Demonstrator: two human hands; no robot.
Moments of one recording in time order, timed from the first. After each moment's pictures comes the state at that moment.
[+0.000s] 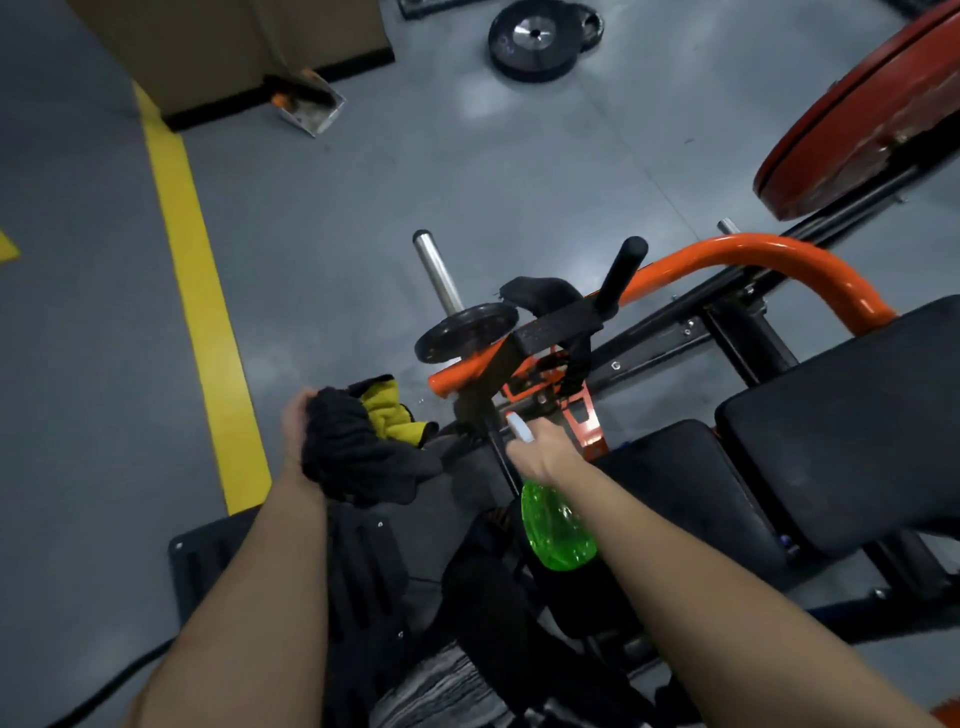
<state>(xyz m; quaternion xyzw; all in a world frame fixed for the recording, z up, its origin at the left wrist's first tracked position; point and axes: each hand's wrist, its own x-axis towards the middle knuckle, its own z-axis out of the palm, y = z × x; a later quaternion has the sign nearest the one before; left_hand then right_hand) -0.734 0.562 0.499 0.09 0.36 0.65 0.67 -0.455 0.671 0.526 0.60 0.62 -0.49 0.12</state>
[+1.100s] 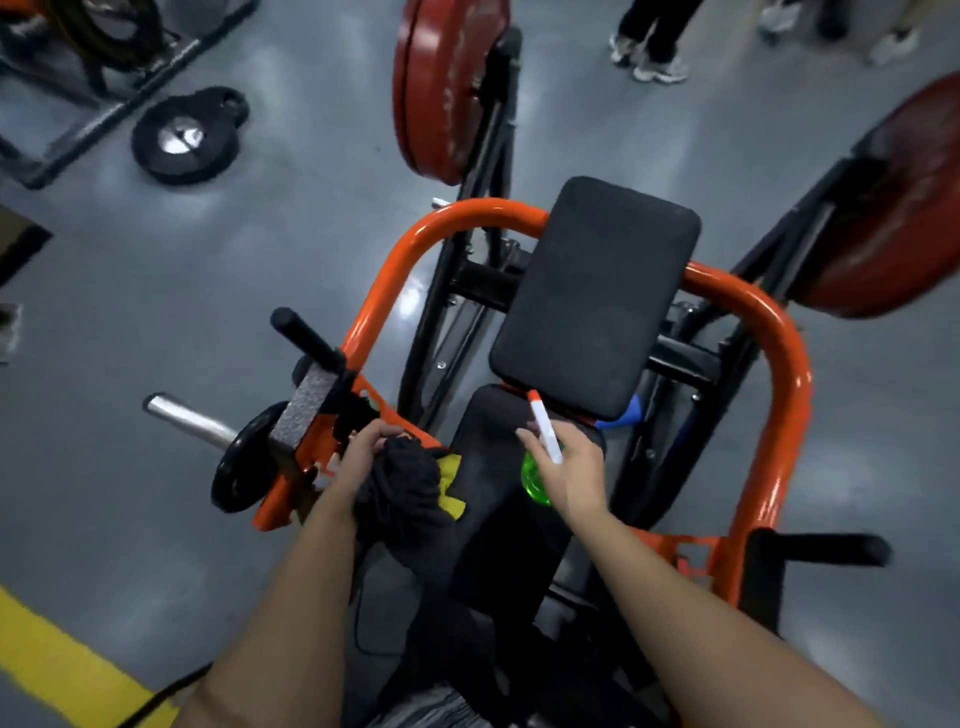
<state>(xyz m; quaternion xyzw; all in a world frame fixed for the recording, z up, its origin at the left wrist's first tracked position) -0.434 0.722 0.552 0.17 0.65 0.22 0.71 -0.203 0.624 0.523 0.79 0.35 -0.36 -0.35</state>
